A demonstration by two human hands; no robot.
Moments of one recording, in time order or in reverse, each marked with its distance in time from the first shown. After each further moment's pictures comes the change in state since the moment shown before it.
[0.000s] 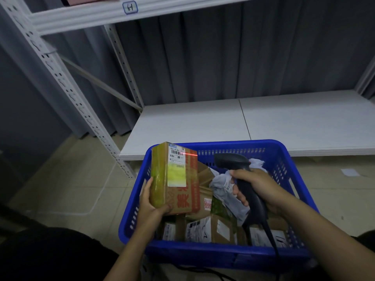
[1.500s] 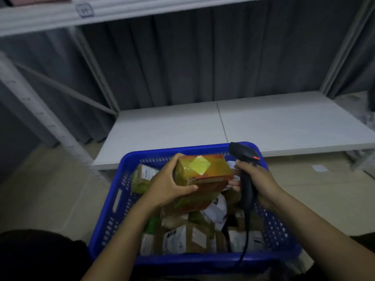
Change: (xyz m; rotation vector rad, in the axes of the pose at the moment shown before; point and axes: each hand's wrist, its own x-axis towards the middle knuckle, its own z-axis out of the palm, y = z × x) left_hand 0.027 0.109 0.099 0.455 -0.482 0.257; right_hand 0.010 0.004 -0.069 0.288 0.423 -0.008
